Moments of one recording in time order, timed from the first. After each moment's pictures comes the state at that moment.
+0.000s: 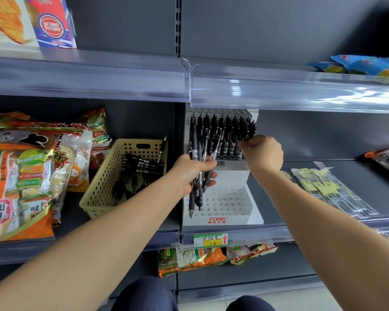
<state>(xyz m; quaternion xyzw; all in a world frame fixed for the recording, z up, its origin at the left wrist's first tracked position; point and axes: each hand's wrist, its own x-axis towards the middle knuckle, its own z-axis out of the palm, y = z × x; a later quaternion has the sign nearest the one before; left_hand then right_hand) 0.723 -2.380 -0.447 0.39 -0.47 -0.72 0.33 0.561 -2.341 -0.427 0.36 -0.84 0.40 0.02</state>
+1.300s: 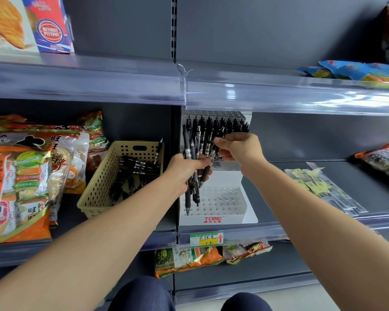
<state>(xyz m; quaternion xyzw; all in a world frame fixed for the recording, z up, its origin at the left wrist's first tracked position) 0.722 -2.379 -0.446 0.38 -0.48 -0.70 0.37 0.589 -2.335 -0.402 0.35 -0.67 0.58 -0.30</state>
